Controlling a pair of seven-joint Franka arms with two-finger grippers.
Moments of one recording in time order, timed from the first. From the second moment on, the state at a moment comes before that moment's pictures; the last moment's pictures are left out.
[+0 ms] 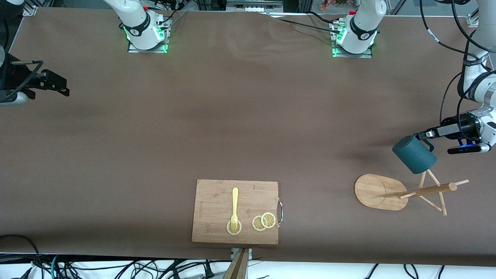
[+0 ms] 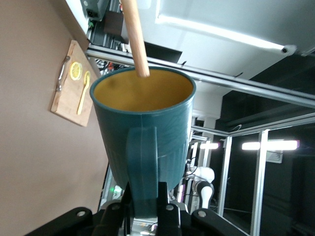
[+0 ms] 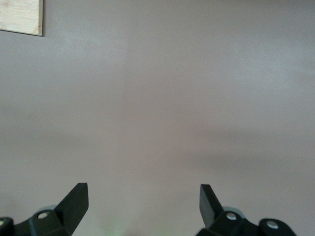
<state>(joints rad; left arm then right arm) 0.17 0.60 0.45 -1.86 -1.59 1.16 0.65 0.02 0.02 -0.04 -1.62 -0.02 1.57 -0.13</state>
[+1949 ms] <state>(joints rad) 0.23 0.84 0.41 -1.76 -1.82 1.06 0.75 0.02 0.02 -0.04 -1.62 -0.02 1.58 -0.13</state>
